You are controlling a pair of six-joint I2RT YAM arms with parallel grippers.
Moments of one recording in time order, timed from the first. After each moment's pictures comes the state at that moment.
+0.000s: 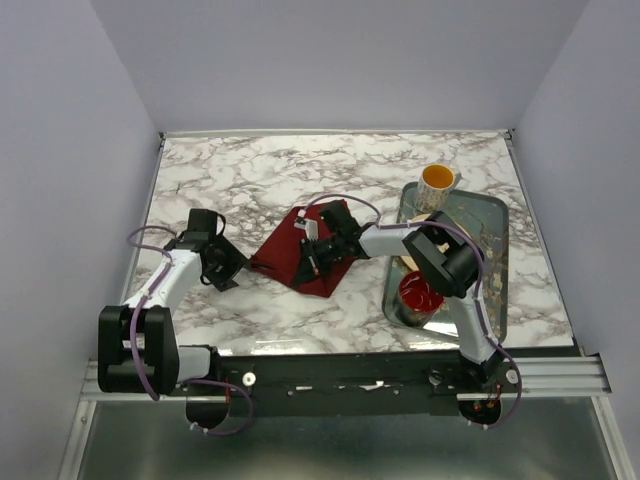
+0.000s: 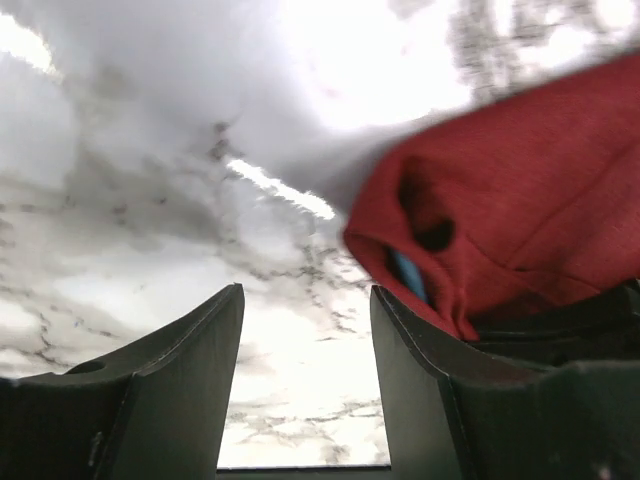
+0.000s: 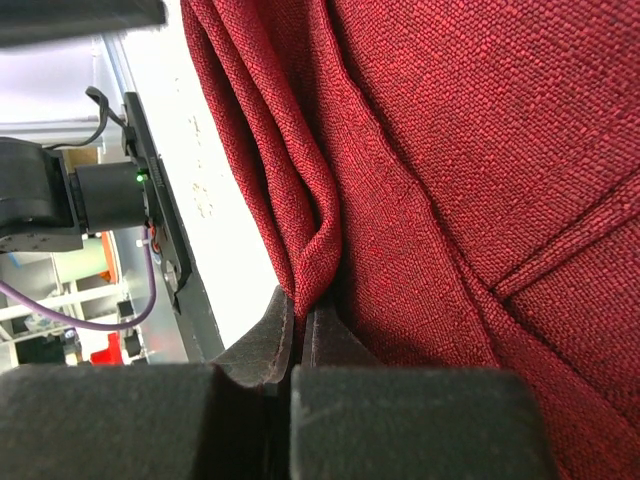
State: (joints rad) left arm -0.08 1.28 0.75 -0.59 0.12 -0.83; right arm 0.75 2.18 1.29 0.04 -0.85 0.48
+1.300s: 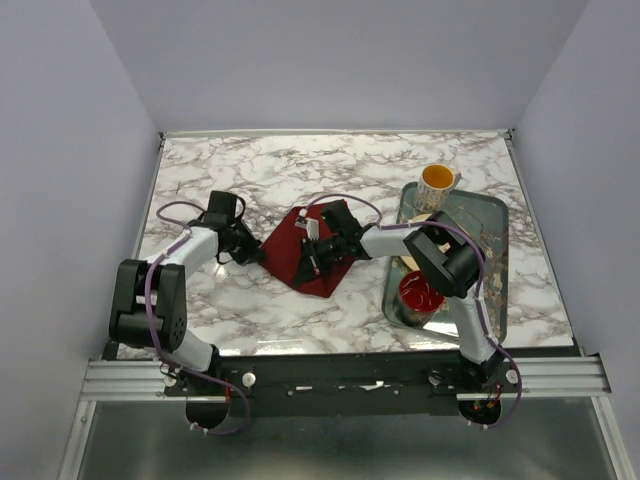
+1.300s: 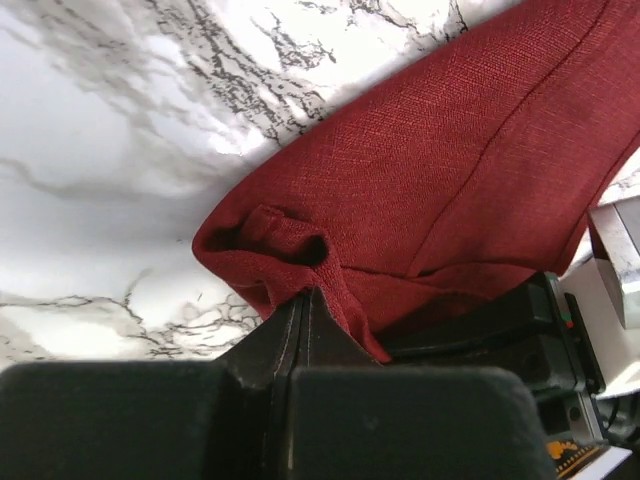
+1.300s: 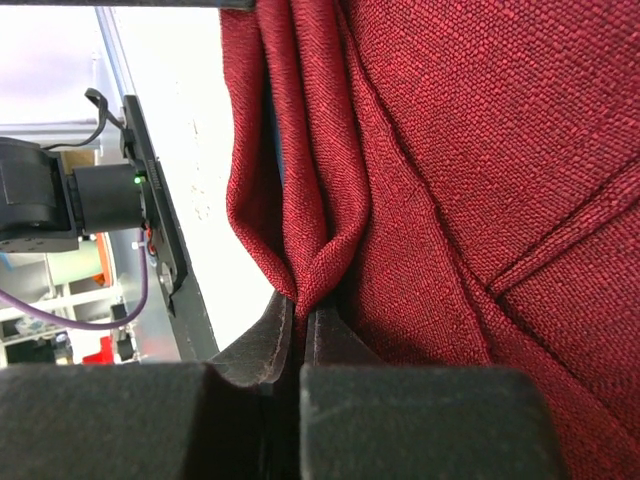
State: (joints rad) left arm -0.12 1.50 0.82 -0.40 0.28 -0.84; right arm 0.75 2.17 1.27 0.08 -0.85 0.48
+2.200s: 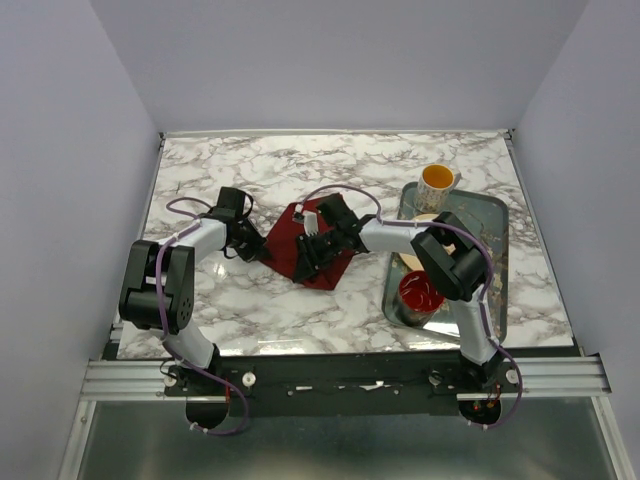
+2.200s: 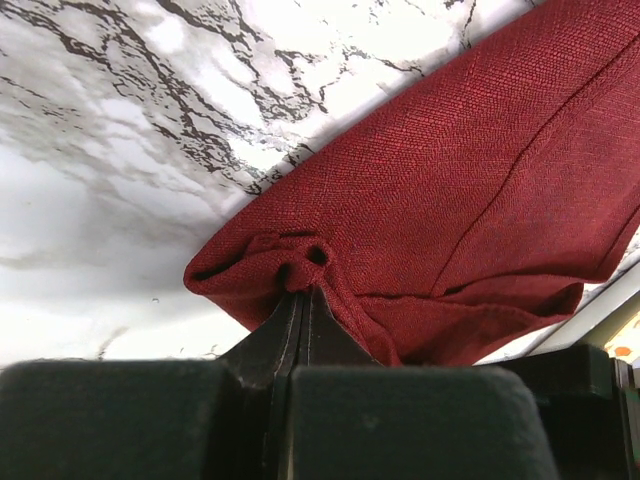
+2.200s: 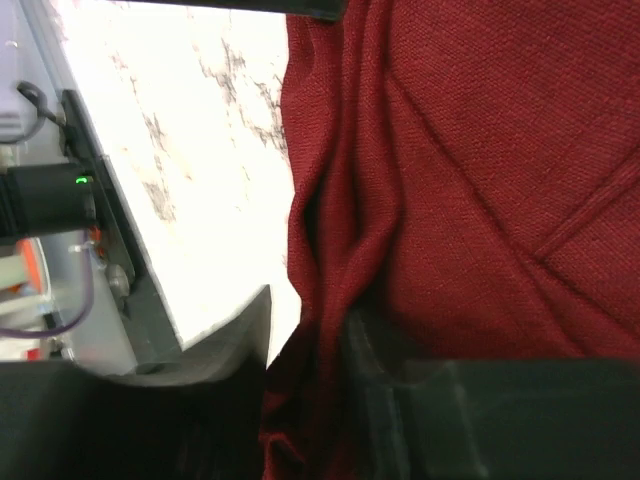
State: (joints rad) left arm -0.16 1.65 0.91 -0.39 0.24 -0.83; right arm 0.75 2.12 1.34 -0.12 -0.73 0.33
